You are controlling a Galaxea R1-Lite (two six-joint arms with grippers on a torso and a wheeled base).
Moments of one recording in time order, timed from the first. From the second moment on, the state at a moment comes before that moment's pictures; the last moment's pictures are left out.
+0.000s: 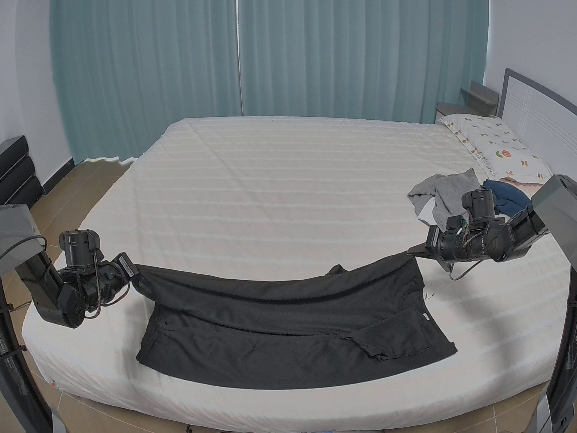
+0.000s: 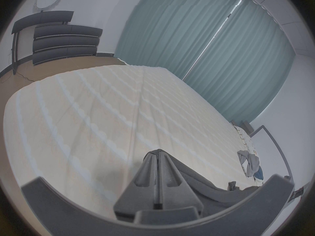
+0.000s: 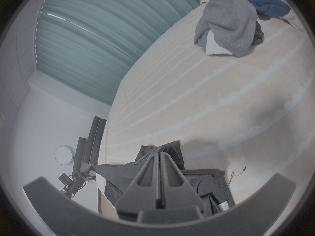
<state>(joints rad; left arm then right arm) 0.10 2.08 -0.62 -0.98 -0.09 -0.60 0.05 2.24 -1.21 -0.38 0.52 0.58</state>
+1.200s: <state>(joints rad) 0.12 2.26 -0.88 -0.99 -0.15 -0.63 0.01 2.28 -1.21 -0.54 0.47 0.68</state>
